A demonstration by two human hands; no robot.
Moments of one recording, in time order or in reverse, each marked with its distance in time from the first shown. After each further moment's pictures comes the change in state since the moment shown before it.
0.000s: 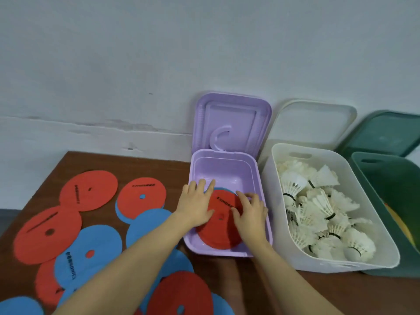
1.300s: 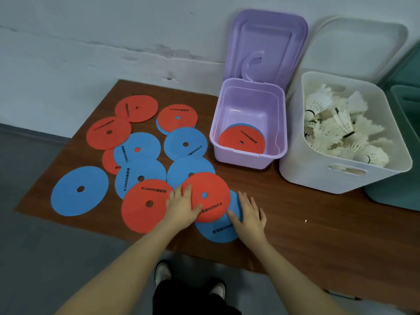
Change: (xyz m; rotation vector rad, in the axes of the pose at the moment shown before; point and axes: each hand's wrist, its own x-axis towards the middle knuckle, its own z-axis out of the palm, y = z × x) left_hand -0.257 0.047 0.098 -0.492 -0.200 -0.547; right_hand -0.240 0.045 0.011 0.120 -0.543 0.006
